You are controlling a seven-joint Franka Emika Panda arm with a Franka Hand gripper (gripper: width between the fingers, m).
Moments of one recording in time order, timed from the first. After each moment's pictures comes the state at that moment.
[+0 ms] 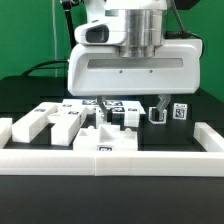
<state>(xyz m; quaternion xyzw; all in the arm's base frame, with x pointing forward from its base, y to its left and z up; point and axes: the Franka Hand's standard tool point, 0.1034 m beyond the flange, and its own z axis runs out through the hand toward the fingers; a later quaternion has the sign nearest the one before) 0.599 0.005 0.059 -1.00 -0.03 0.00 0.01</state>
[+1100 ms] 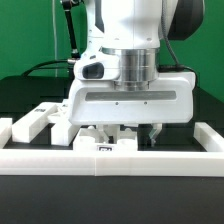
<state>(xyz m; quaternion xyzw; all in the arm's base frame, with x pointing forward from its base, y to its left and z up) 0.584 0.006 0.007 -1.00 0.00 0.00 0.02</state>
